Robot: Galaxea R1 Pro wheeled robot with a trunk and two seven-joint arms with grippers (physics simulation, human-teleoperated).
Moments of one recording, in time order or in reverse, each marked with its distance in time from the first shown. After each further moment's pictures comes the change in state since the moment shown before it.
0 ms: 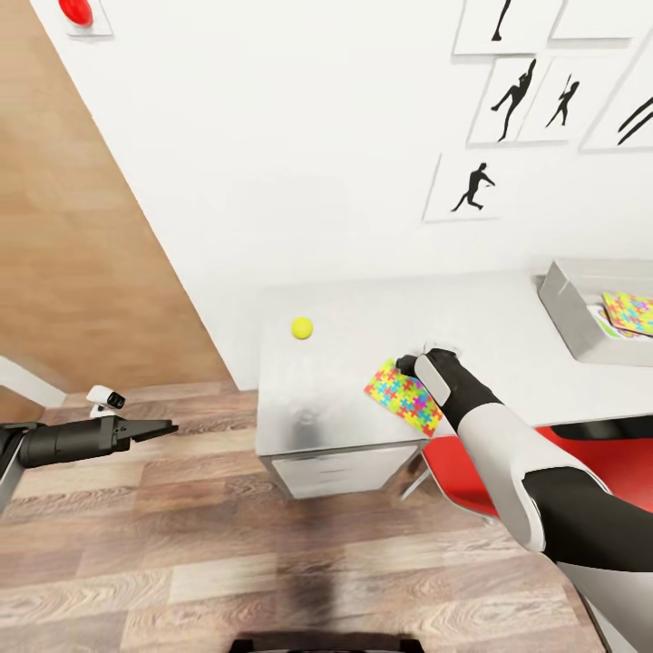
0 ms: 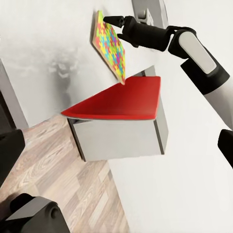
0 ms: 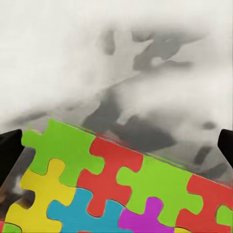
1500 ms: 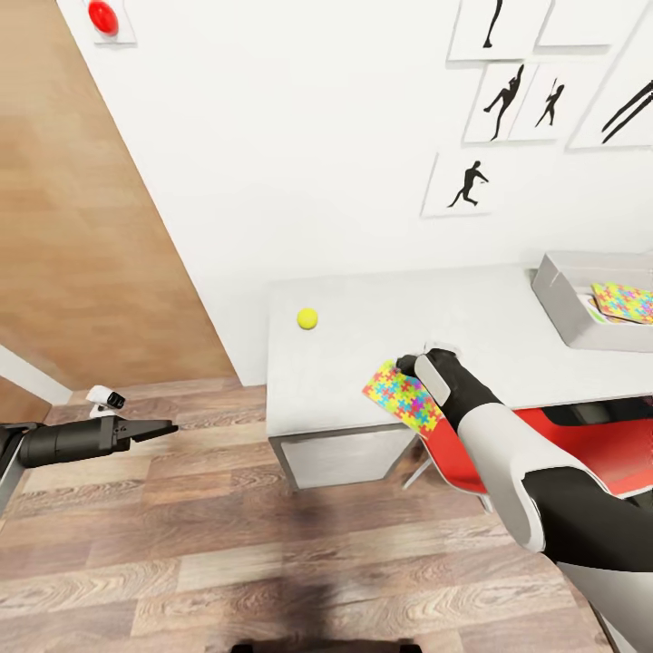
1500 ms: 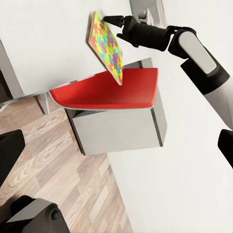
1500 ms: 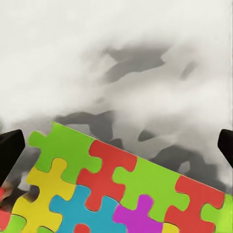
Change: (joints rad) left arm 0.000 0.000 0.000 0.000 0.000 0.000 0.000; right arm 0.000 0.000 0.000 -0.001 0.000 -0.005 -0.004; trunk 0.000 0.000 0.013
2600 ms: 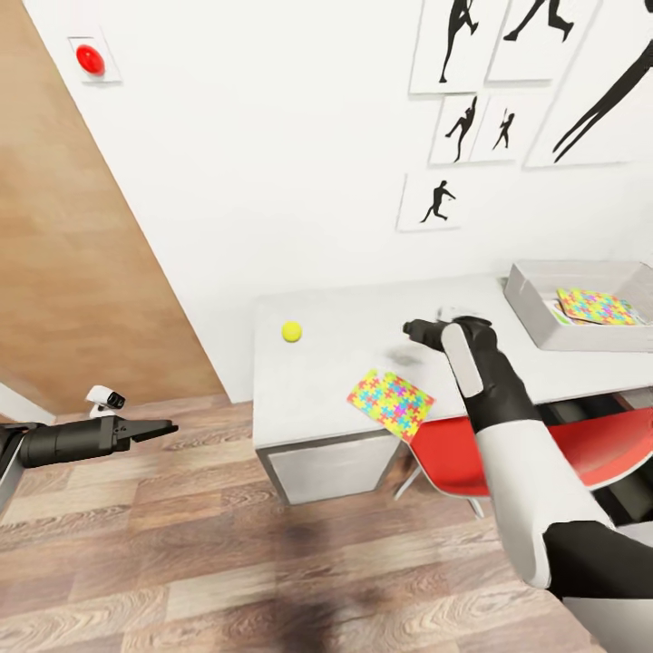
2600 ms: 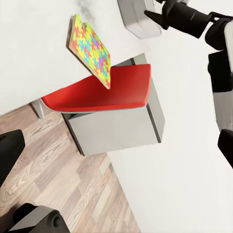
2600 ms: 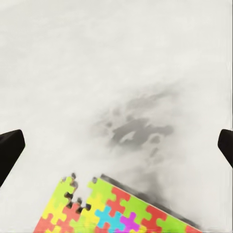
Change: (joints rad) left arm 0.000 0.000 0.000 0.000 0.000 0.000 0.000; right arm 0.121 -0.014 -0.096 -0.595 -0.023 0.328 0.005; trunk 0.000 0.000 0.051
